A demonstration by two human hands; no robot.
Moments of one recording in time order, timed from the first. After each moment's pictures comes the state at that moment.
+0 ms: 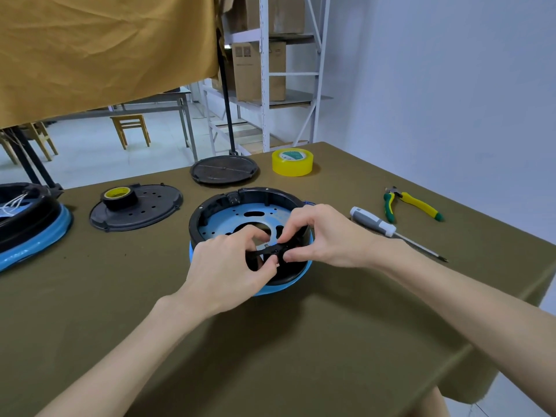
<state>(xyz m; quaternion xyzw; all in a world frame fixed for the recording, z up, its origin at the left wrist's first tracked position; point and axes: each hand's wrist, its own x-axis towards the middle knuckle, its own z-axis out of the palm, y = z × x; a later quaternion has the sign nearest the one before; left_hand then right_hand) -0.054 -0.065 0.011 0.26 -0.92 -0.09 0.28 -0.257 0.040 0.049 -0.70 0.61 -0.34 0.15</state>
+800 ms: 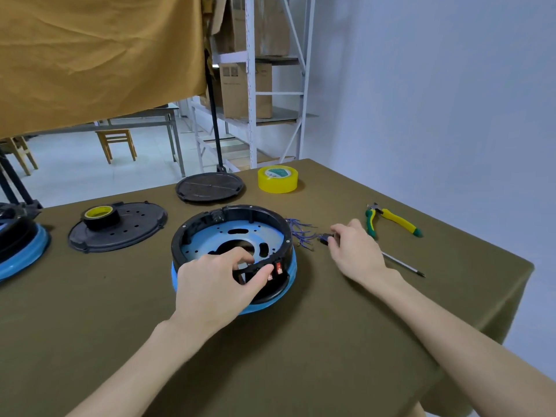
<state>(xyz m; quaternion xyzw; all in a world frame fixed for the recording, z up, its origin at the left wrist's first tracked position) -0.067 -0.053 0.011 0.29 -0.88 -0.03 0.38 -0.324 0.054 0.000 -0.40 0.88 -0.22 -0.07</state>
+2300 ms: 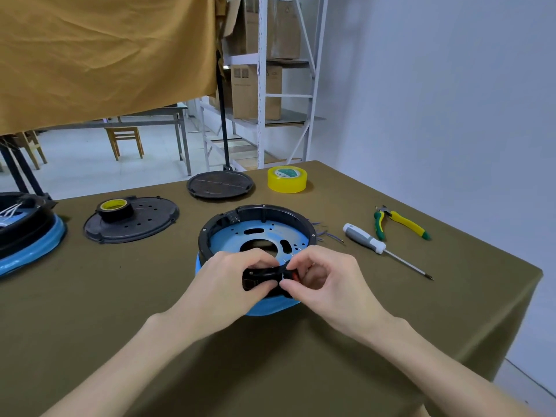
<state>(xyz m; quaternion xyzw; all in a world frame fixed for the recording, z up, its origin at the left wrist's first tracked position) -0.043 -0.060 0.016 0.14 -0.92 -0.21 0.29 -0.205 0.092 0.021 -0.58 0.65 -0.49 0.05</state>
